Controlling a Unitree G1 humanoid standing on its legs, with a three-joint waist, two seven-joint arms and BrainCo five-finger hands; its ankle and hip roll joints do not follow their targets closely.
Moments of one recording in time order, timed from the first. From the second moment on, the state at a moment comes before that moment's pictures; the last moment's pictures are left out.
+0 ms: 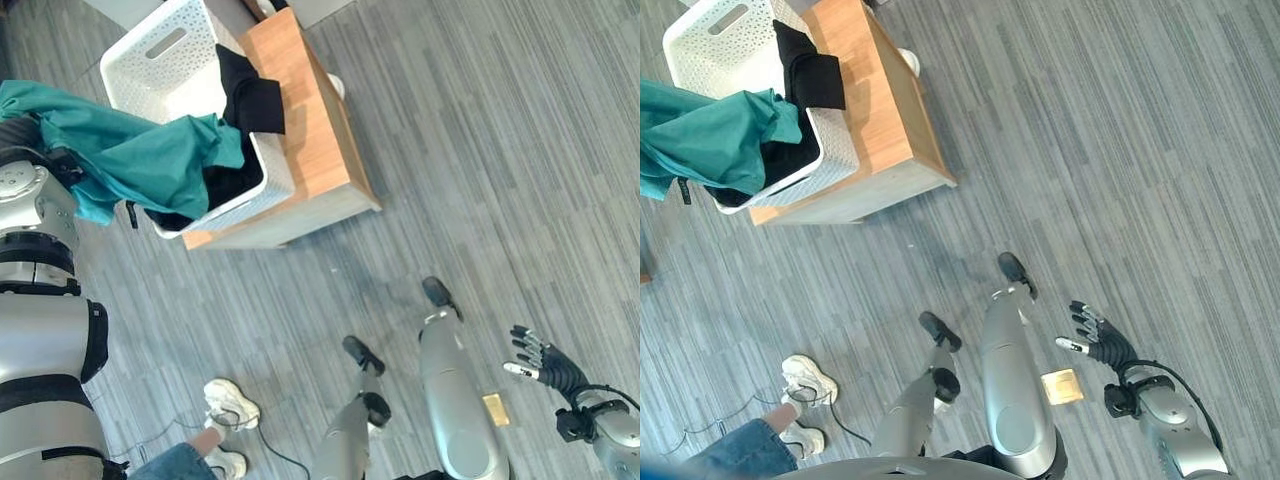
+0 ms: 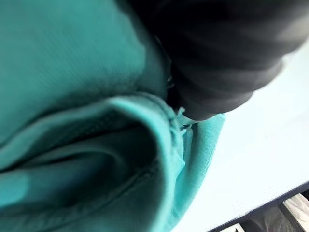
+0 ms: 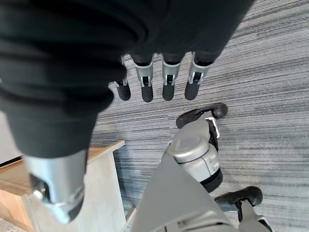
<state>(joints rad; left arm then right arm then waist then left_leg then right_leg) -1.18 0.97 -0.28 1.27 -0.78 -0.05 0.25 0.31 -0.73 0.09 0.13 0.45 -0.09 0.14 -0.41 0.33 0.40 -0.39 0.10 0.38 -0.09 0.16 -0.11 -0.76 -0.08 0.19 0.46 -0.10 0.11</state>
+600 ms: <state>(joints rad) -1.22 0.98 -0.32 1.27 -0.76 -0.01 0.21 0.31 -0.73 0.06 0.14 0.45 -0.07 0.14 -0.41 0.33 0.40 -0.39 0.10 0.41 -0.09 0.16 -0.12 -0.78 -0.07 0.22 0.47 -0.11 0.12</state>
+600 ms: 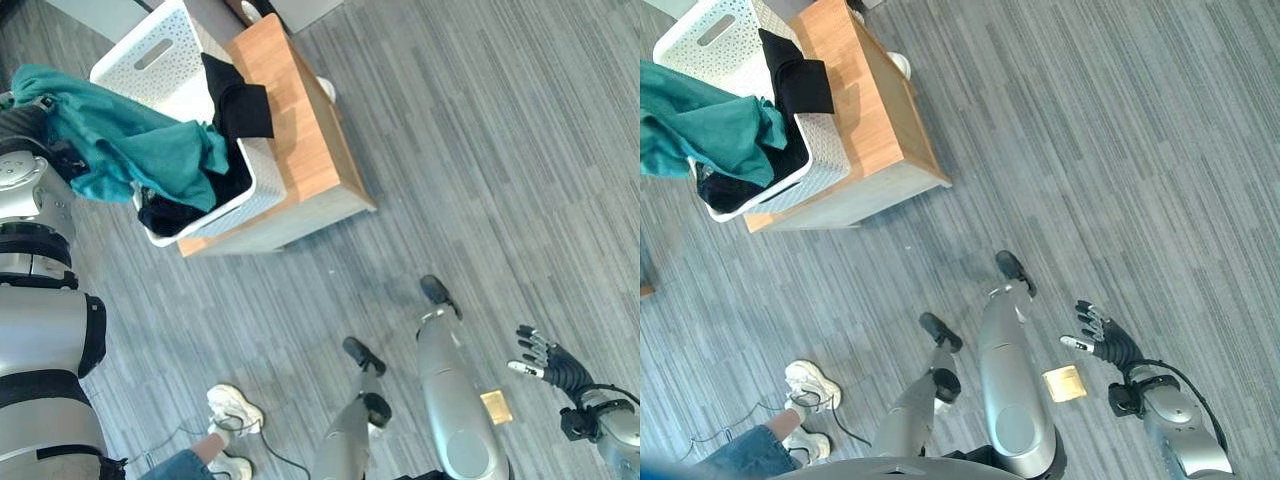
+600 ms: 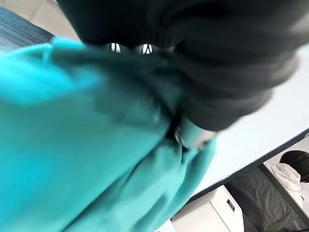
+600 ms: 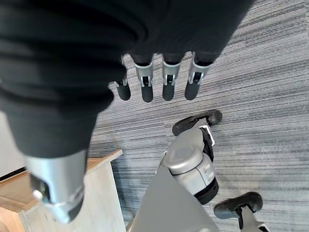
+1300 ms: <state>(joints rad) -1.24 0.97 -0.31 1.20 -0.76 -0.03 0.23 0.30 -0.74 0.08 0.16 0.42 -0.07 0.13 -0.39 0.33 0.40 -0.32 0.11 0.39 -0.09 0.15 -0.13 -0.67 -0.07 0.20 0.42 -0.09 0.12</state>
